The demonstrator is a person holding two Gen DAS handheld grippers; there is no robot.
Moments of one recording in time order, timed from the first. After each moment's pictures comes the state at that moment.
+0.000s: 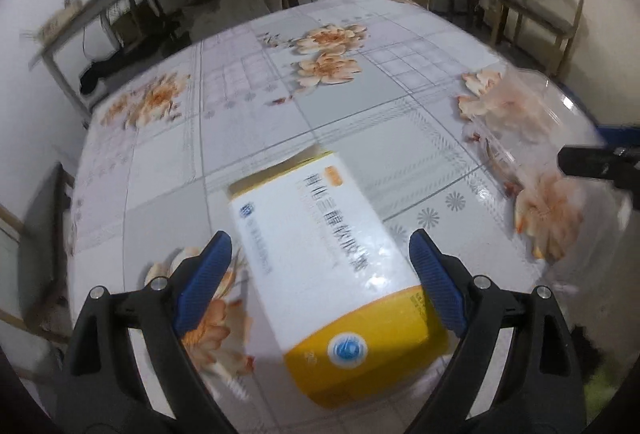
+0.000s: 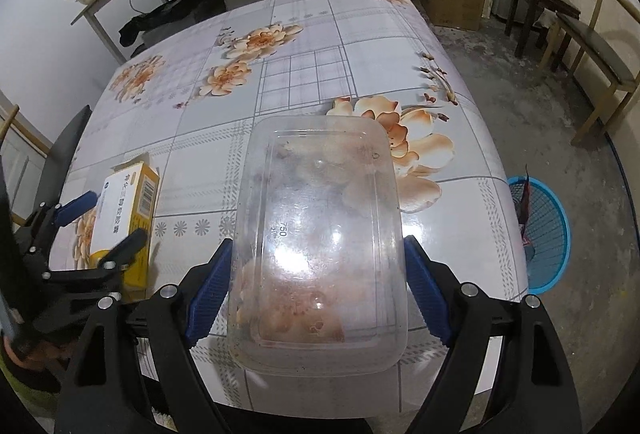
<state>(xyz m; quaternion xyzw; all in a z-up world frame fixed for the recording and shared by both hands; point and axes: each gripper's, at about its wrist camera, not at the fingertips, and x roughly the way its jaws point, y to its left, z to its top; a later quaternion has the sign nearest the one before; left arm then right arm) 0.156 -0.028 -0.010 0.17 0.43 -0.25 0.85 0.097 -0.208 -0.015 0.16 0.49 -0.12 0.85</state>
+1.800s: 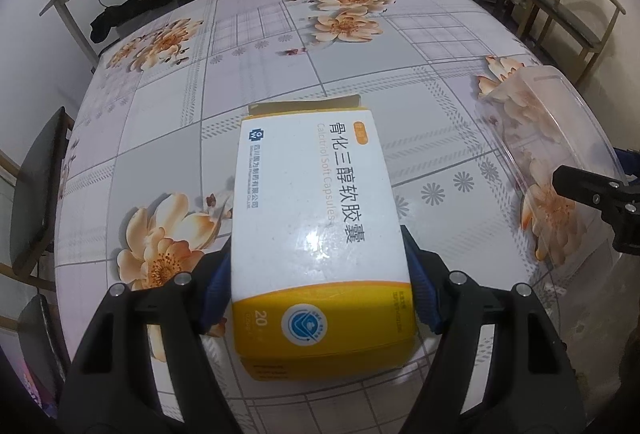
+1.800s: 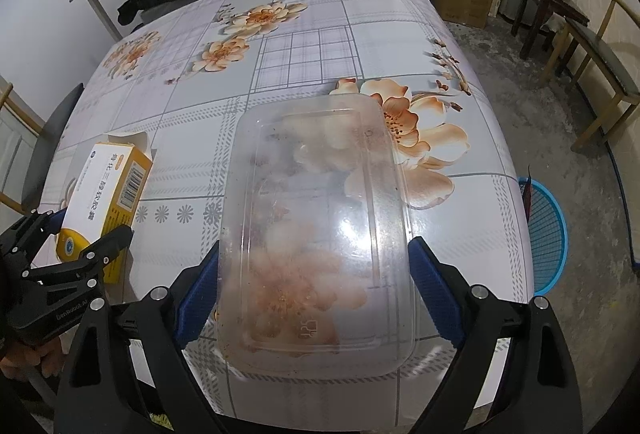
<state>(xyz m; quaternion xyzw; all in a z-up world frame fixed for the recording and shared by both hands) 0.154 -0.037 -0.031 0.16 0.49 -0.20 0.84 0.106 -0.207 -0.031 0.13 0.52 -0.11 0.84</state>
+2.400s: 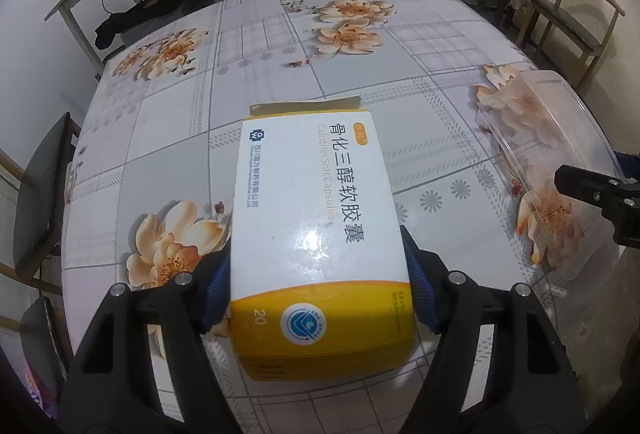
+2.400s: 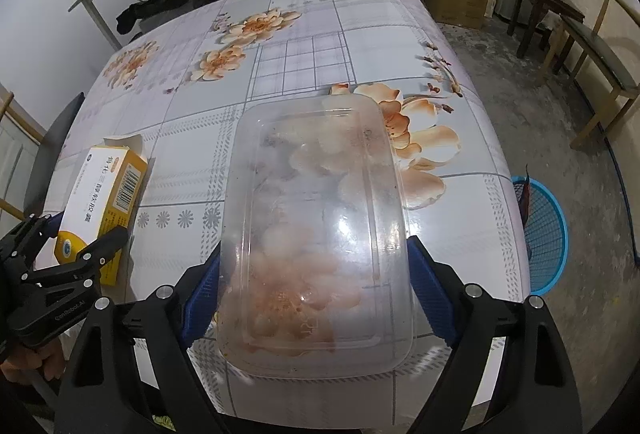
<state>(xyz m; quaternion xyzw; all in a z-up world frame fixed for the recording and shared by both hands) 0.152 -0.036 -0.022 0.16 0.47 -0.20 0.84 0.102 -0.210 -0.027 0.14 0.51 -0.11 0.84</state>
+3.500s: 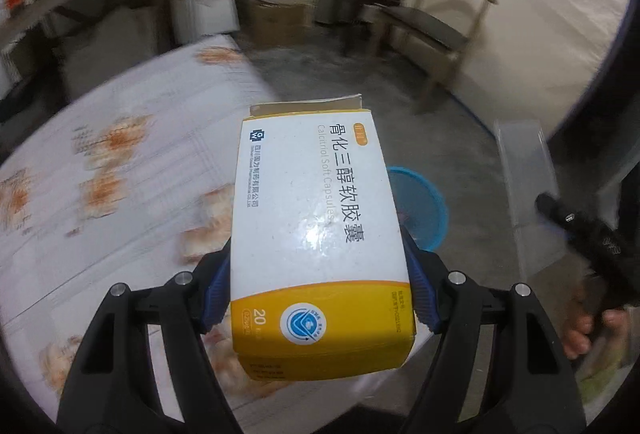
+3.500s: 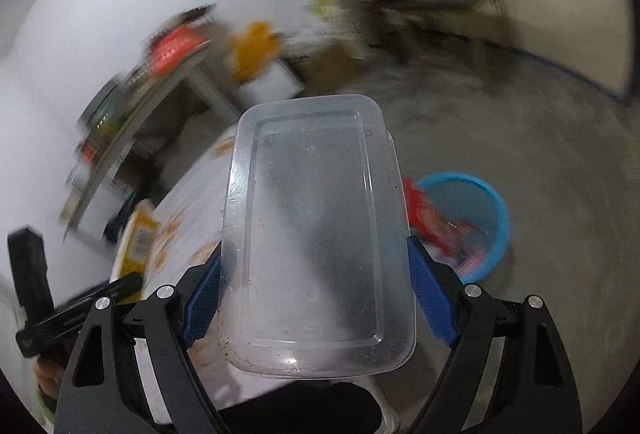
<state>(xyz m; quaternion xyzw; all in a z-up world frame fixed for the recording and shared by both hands) 0.101 -0.246 0.064 0.14 0.44 -0.44 0.77 -0.145 -0.420 0.004 0.42 0.25 -0.28 0.82</state>
